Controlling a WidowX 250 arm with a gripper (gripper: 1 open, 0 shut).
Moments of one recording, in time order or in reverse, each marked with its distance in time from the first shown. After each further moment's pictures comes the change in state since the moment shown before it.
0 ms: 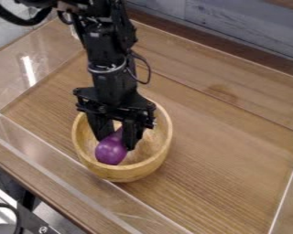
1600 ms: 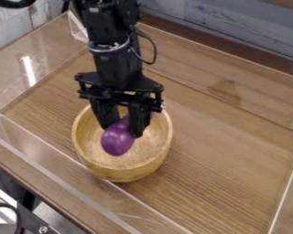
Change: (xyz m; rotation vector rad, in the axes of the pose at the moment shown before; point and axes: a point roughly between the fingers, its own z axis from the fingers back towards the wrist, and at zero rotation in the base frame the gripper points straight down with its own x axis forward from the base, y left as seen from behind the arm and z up) arm -0.002 -0.015 0.027 -0.038 -0.028 0.009
